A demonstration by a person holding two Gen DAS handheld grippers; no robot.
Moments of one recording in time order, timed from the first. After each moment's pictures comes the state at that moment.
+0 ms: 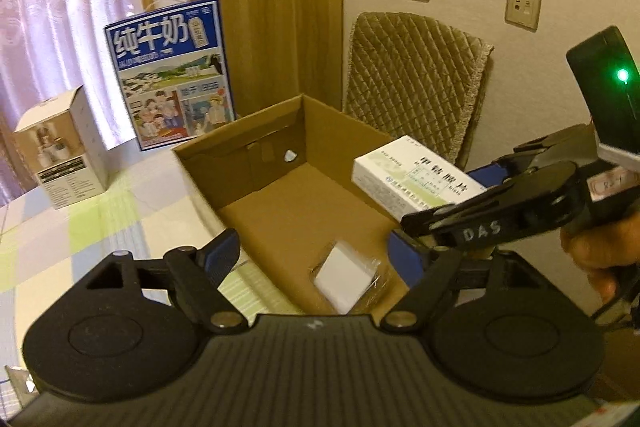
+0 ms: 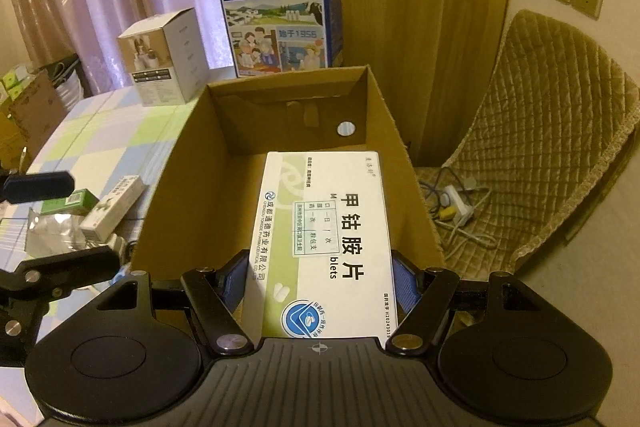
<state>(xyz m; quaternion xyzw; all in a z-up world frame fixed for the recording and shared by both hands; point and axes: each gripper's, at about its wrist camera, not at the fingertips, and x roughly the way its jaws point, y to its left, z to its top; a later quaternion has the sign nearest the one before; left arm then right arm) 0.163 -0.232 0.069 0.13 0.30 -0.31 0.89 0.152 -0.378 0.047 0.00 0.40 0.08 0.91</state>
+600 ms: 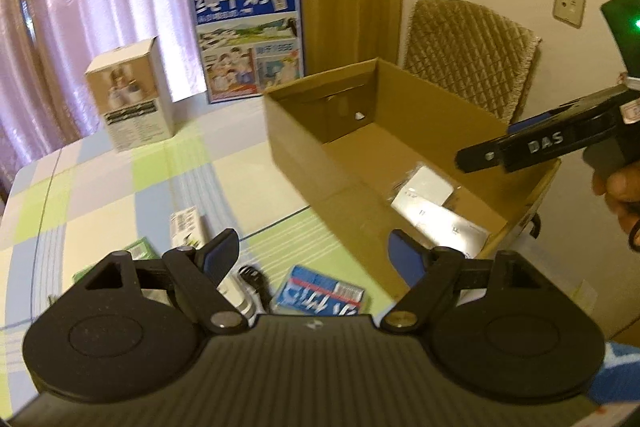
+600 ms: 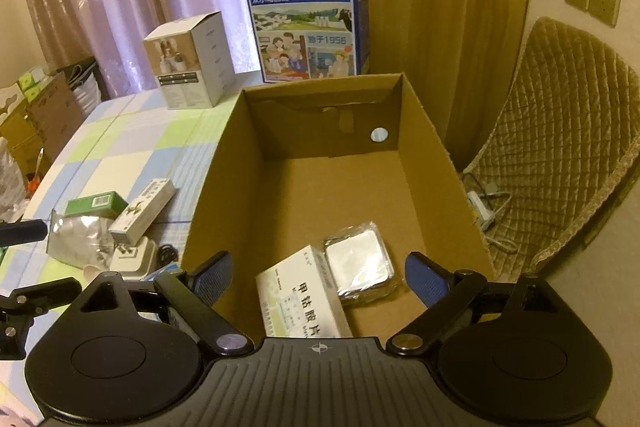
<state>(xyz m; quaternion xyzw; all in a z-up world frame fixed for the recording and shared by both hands) 0.144 -0.145 0.052 0.11 0.33 -0.24 0.91 0.143 -0.348 0.050 0.01 0.39 0.10 0.91</state>
